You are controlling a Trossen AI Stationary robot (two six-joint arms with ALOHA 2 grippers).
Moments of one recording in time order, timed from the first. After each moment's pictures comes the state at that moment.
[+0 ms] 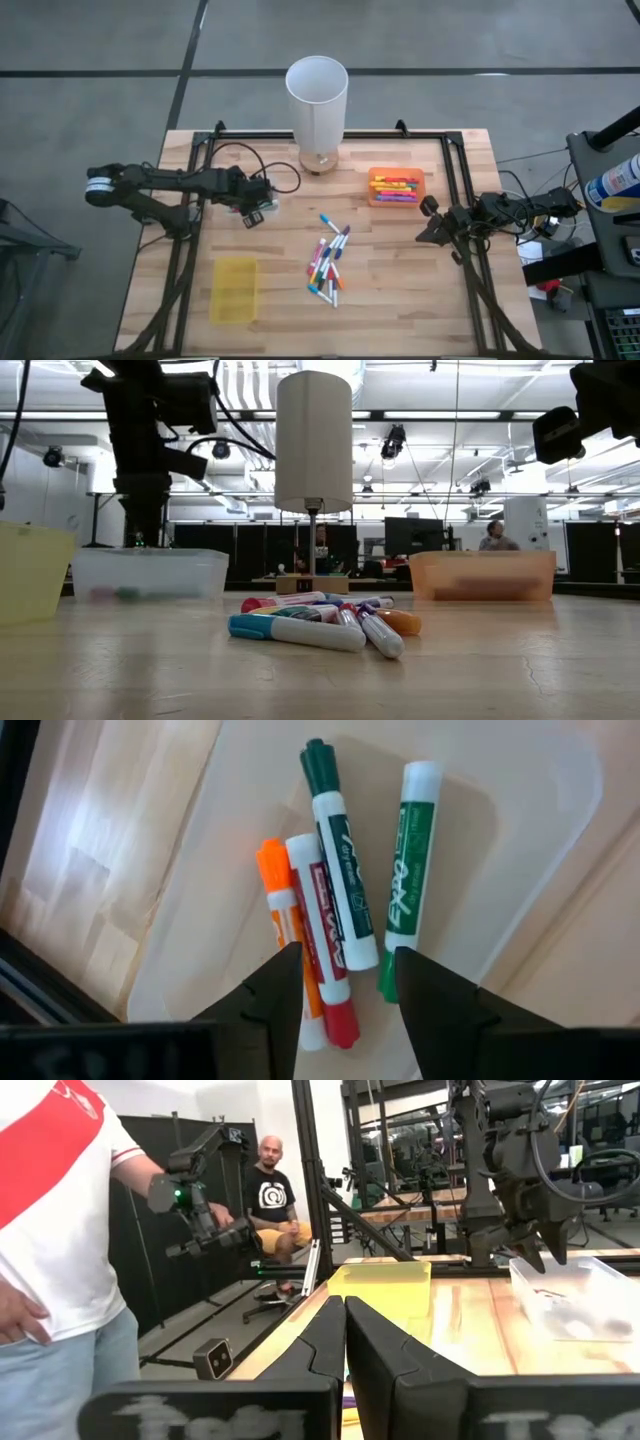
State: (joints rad) left arm 0.14 1.26 0.84 -0.97 -0.33 -0.33; right arm 0.21 0.06 0.04 0.15 -0.18 0.20
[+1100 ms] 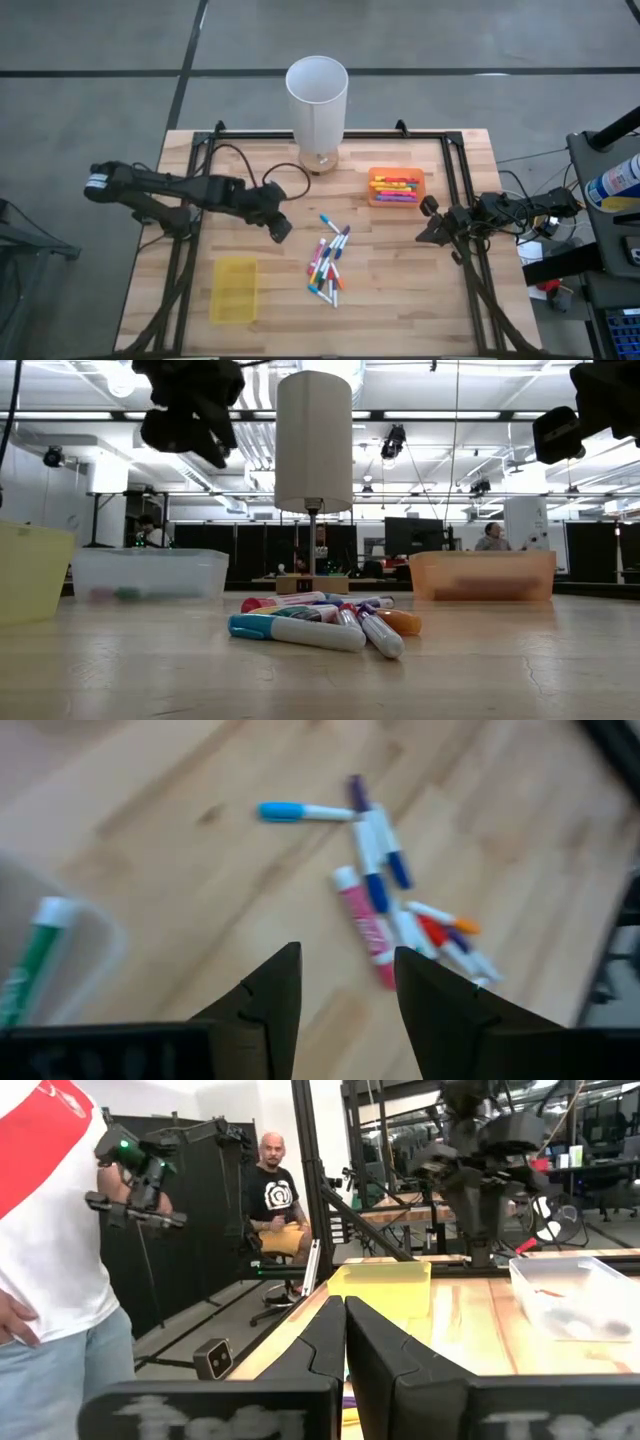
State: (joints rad) left arm -0.09 1.26 1.06 -0.69 -0.09 -0.84; right arm 0.21 0.06 0.04 0.15 -0.18 0.20
